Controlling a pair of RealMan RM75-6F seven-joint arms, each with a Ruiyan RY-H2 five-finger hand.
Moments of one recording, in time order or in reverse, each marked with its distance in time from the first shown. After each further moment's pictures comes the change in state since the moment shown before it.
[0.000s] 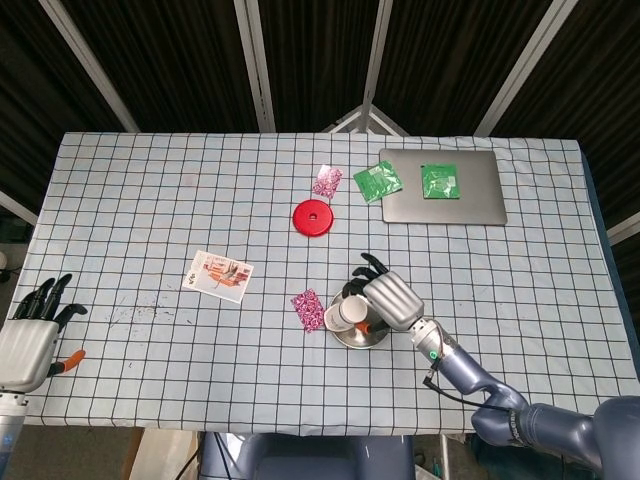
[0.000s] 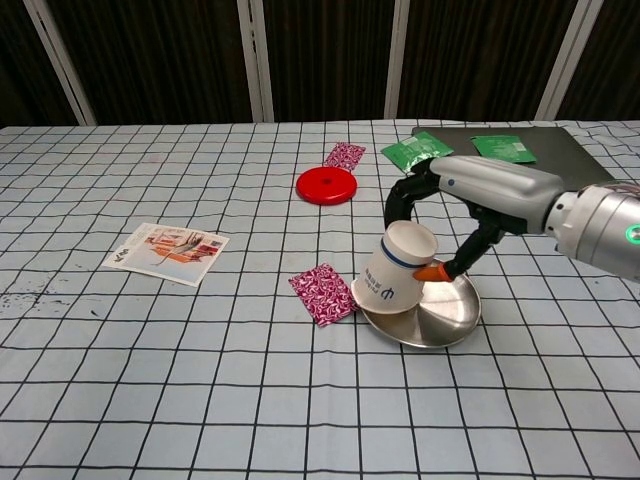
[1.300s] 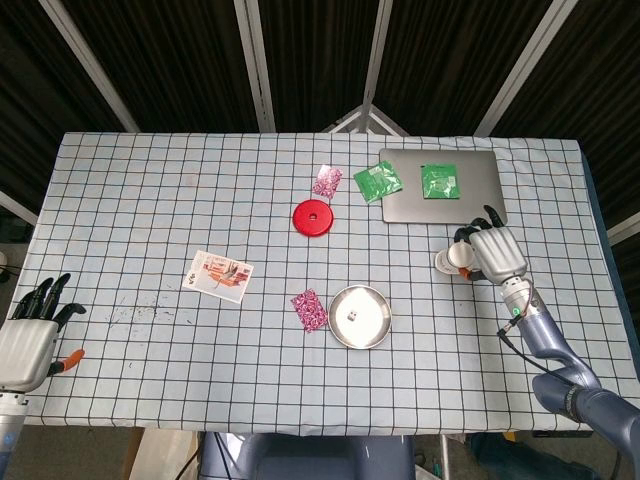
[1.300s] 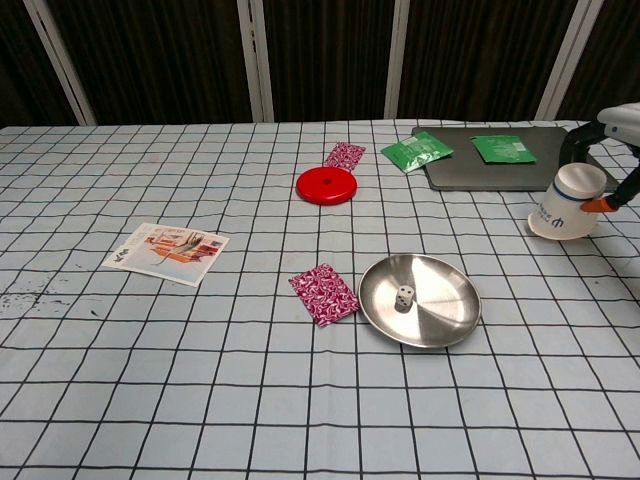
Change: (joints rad) left arm 0.001 -0.007 -0.003 -0.004 -0.010 0.001 0.023; right arm -0.065 0.100 0.027 0.359 0.160 -0.108 -0.007
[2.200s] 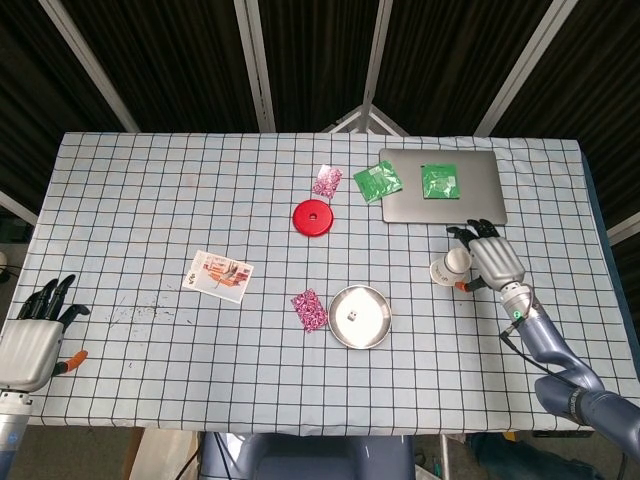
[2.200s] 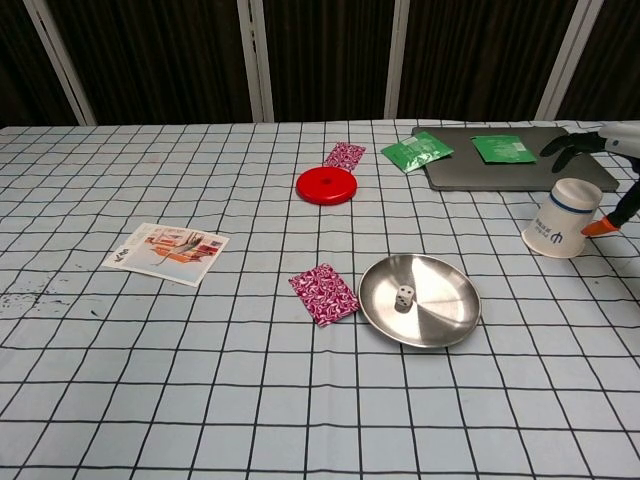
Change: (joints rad) left arm -0.006 -0.008 0.003 -0.001 -0.003 -0.014 0.020; right arm -0.005 0.051 -0.005 -0.087 0.013 -0.080 0.130
